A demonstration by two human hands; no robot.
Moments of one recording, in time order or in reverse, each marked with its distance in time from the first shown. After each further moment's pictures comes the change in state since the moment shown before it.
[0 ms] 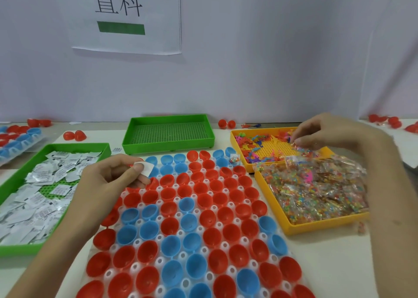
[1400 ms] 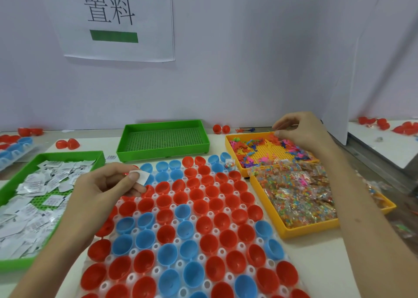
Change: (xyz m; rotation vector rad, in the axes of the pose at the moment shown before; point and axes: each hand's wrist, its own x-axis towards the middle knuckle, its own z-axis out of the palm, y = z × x) left_hand -0.001 0.001 0.004 -0.018 0.008 -0.014; right_hand 0.028 0.003 0.035 0.145 0.450 -0.075
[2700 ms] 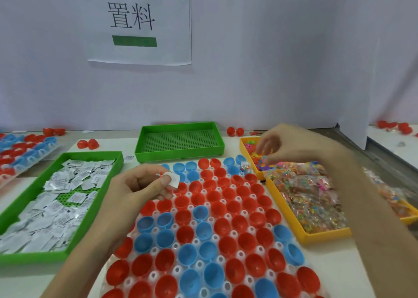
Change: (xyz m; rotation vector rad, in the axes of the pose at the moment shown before) left_hand -0.007 0.009 0.009 -0.183 -0.095 -0.059; right_hand -0.026 -0.082 0.018 -0.365 -0.568 -0.152
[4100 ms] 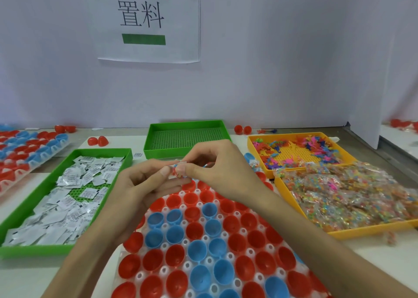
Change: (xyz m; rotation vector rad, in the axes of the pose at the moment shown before) left_hand -0.003 0.010 -0.006 -0.208 -0.108 -0.046; right_hand 0.002 -0.125 0.094 0.764 0.295 -0.413
